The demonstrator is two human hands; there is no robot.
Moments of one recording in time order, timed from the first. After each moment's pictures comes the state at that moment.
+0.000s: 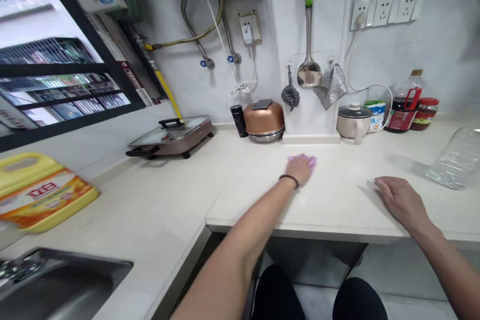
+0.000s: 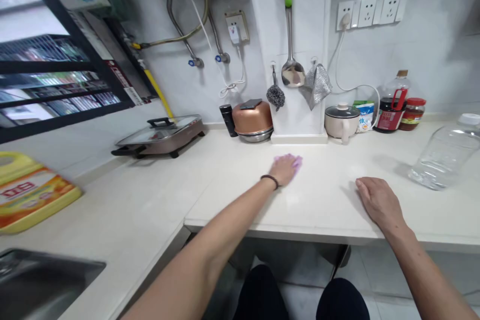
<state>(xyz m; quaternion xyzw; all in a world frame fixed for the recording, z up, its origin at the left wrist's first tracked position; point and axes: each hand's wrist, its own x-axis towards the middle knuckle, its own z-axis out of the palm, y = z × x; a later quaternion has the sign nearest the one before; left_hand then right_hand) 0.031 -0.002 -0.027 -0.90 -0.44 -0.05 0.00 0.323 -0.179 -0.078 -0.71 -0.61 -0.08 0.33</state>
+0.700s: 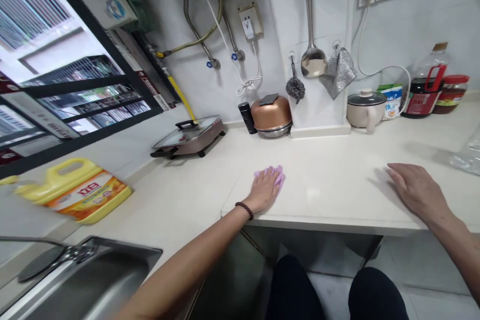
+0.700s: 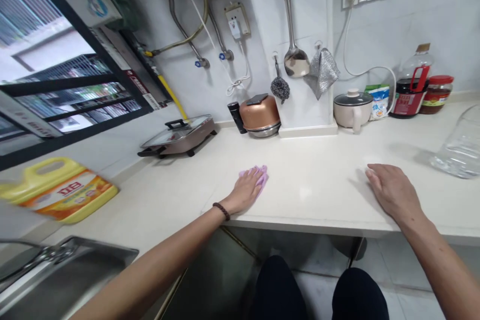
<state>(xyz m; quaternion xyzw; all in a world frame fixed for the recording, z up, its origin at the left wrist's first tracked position) -0.141 -0.064 -0.040 -0.84 -0.54 -0.01 0.00 0.318 -0.173 -0.083 -0.68 -0.63 -0.12 0.36</state>
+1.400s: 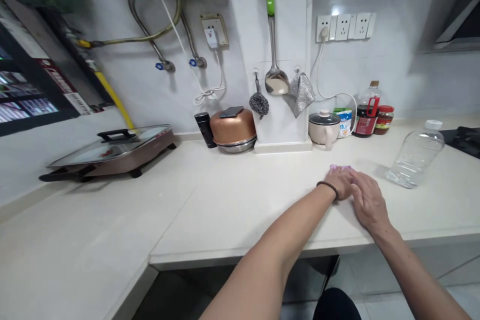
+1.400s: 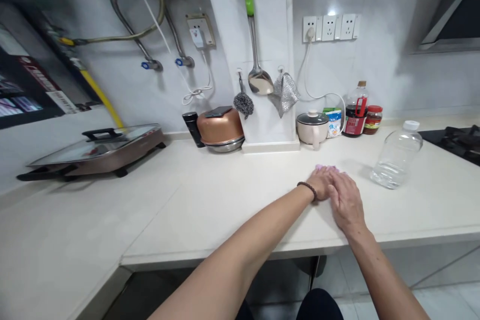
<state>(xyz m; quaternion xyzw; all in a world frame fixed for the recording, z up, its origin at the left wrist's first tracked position) 0.237 -0.052 -0.034 -0.98 -0.20 -0.01 -0.06 0.314 -0.173 -0.075 -0.61 -0.61 -0.19 0.46</state>
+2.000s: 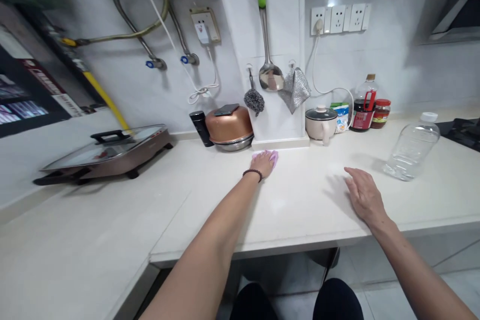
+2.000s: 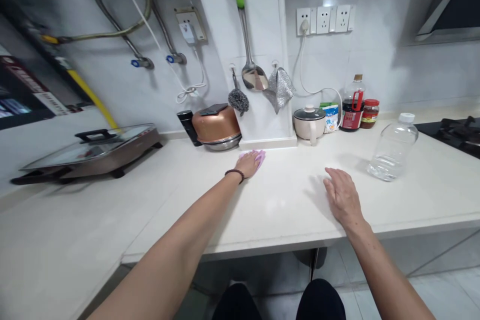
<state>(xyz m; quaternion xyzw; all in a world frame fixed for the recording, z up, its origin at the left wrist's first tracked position) 0.027 0.091 -0.034 -0.86 -0.51 -0.05 -0.02 0.314 -0.175 -0.074 -0.65 -0.60 -0.15 0.45</state>
